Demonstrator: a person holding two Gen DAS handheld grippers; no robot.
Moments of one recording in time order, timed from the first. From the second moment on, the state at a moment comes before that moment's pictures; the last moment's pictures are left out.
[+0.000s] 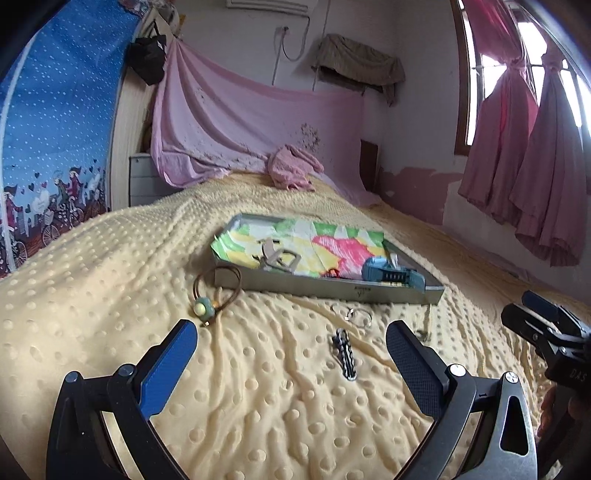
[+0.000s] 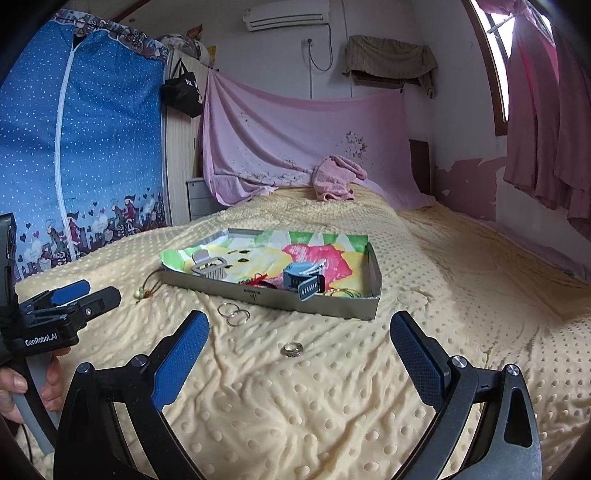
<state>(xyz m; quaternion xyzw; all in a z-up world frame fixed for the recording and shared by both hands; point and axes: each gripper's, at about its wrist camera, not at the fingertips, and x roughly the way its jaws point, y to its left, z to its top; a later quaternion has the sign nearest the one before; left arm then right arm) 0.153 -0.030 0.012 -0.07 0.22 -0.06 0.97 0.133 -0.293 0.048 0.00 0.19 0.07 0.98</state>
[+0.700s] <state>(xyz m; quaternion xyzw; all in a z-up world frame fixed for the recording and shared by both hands) 0.209 -0.066 -0.029 -0.07 0.36 -0.19 0.91 0.227 -0.279 -0.007 0.01 0.32 0.12 0.94</state>
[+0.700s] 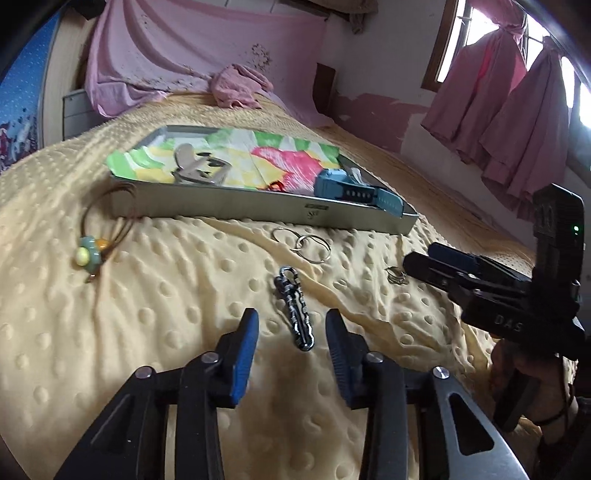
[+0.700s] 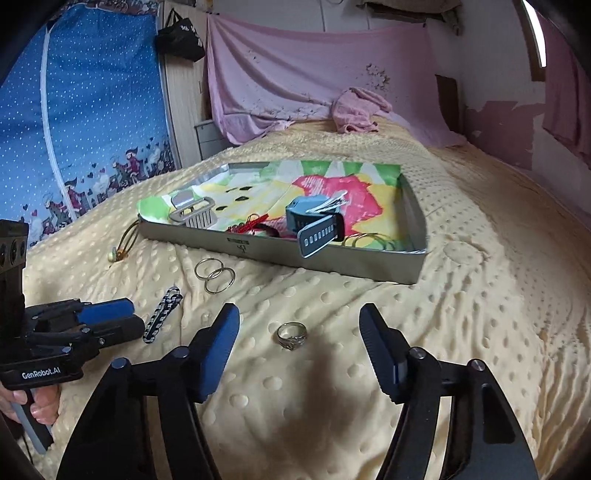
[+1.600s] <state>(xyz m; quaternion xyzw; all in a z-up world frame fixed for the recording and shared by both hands) 0.209 -0.066 -0.038 -0.09 0.37 -0.19 0.90 0.241 -0.255 -0.033 0.01 0.38 0.19 0.91</state>
